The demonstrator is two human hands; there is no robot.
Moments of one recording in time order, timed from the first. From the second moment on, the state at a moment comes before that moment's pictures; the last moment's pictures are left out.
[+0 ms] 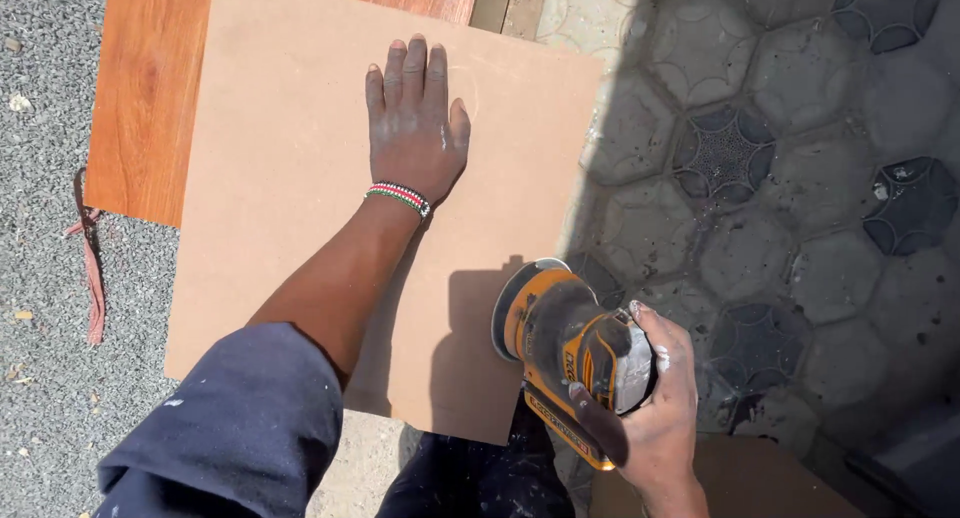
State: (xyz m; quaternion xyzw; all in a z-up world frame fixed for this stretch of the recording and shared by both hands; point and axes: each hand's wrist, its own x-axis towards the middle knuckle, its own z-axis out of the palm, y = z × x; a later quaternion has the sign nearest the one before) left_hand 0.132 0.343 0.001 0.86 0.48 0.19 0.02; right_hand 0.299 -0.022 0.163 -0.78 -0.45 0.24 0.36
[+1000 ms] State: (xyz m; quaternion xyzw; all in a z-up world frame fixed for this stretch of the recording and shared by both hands) left_hand 0.233 0.427 0.031 0.91 0.38 -0.09 0.12; right_hand 0.377 0.048 0.042 -0.66 -0.05 0.52 0.54
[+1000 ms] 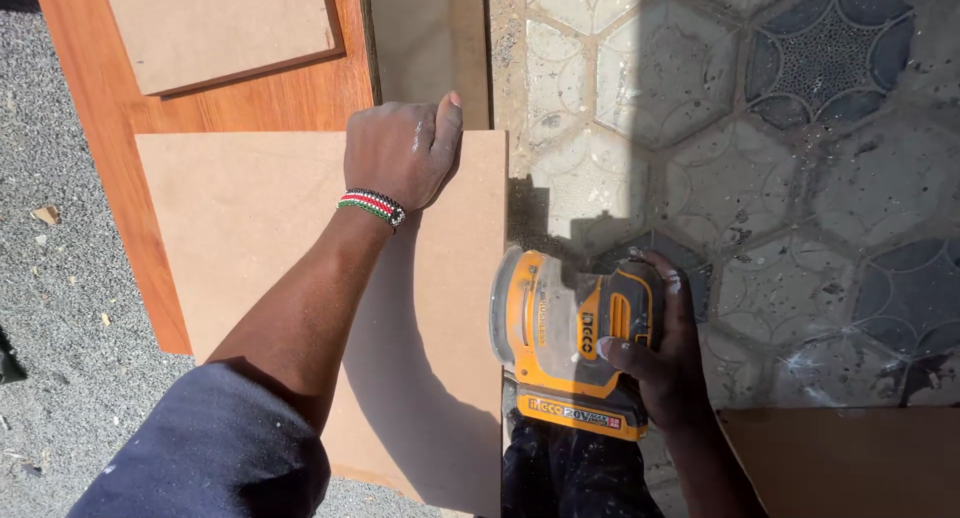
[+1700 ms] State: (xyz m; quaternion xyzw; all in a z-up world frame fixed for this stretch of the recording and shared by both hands) left_hand 0.226 0.436 0.032 0.91 0.38 -0.09 0.12; right_hand 0.378 0.070 0.041 -0.61 -0.05 0.53 0.58
